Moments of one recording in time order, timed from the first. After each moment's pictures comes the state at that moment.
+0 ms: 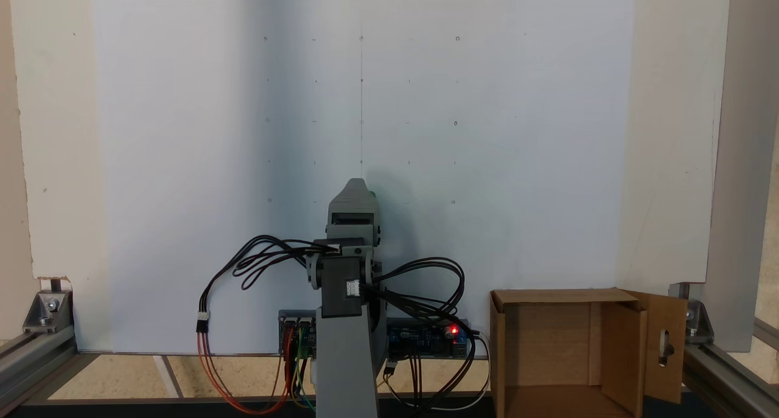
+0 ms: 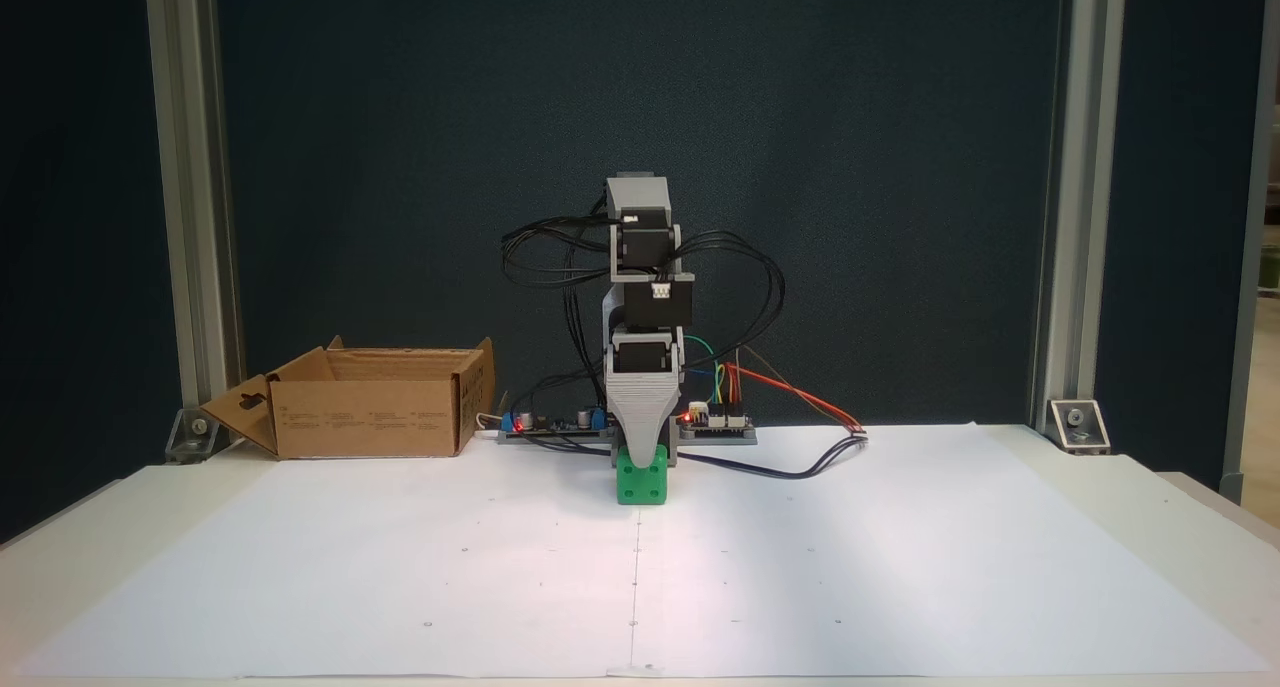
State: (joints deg) arm -4.6 127.2 141.9 43.2 2.5
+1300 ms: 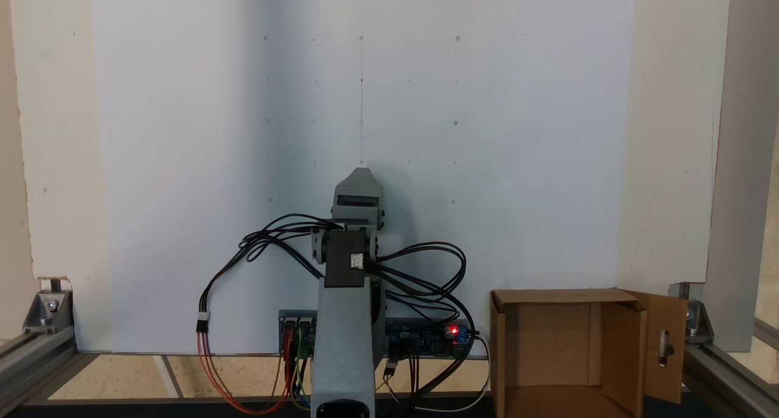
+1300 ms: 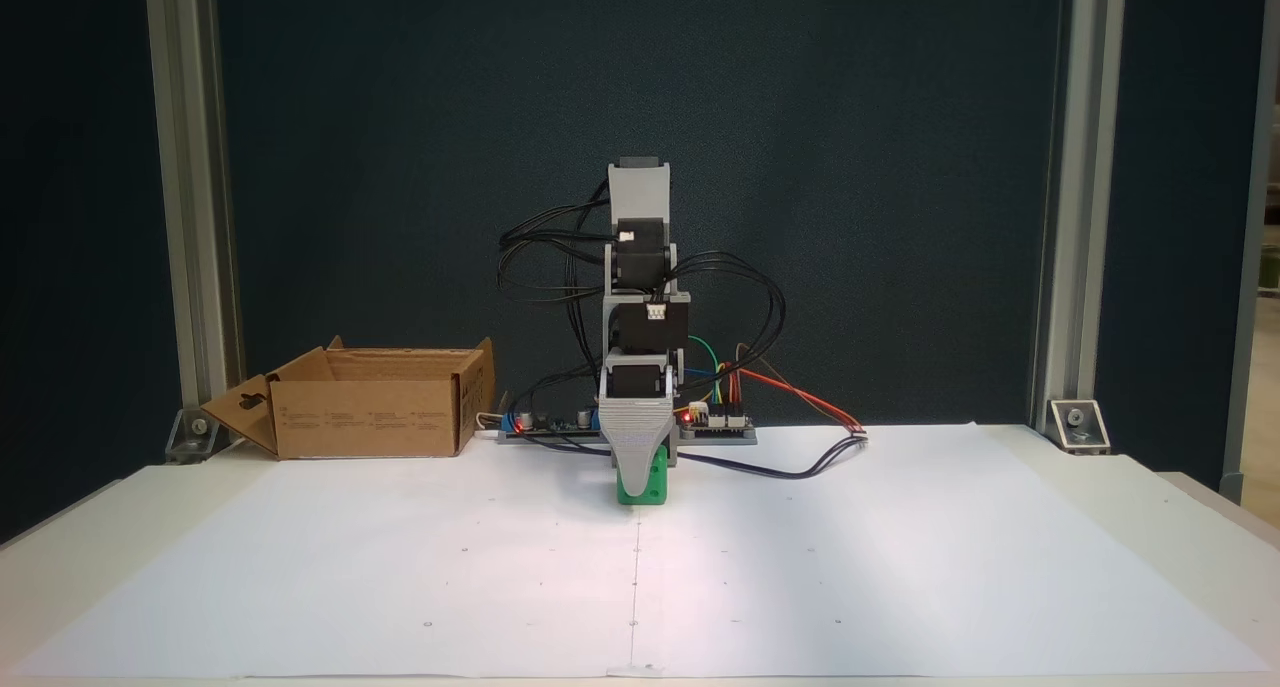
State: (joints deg) arm -1.7 116.6 141.9 33.9 2.5
